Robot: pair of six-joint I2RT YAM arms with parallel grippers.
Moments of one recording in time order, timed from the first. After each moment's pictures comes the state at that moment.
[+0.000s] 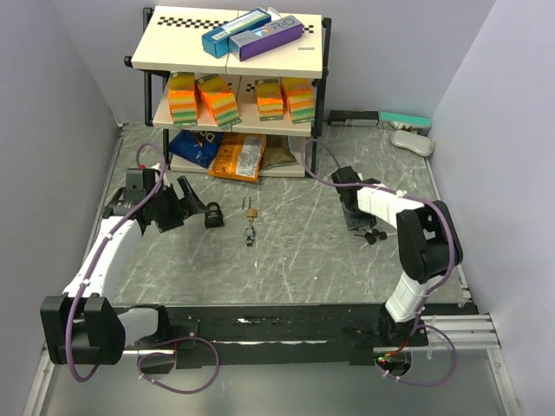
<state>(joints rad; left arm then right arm) -0.02 1.17 0.91 -0.61 0.32 -0.52 0.31 1.72 1.07 -0.66 0.46 0.15</state>
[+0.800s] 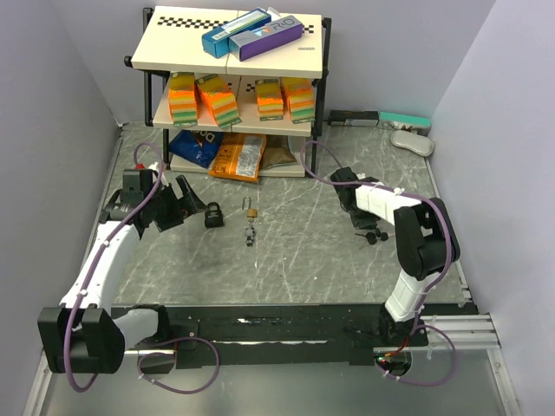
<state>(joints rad) -0.02 1.12 0.91 -0.61 0.33 -0.52 0.31 1.77 1.09 -0.73 0.60 0.17</state>
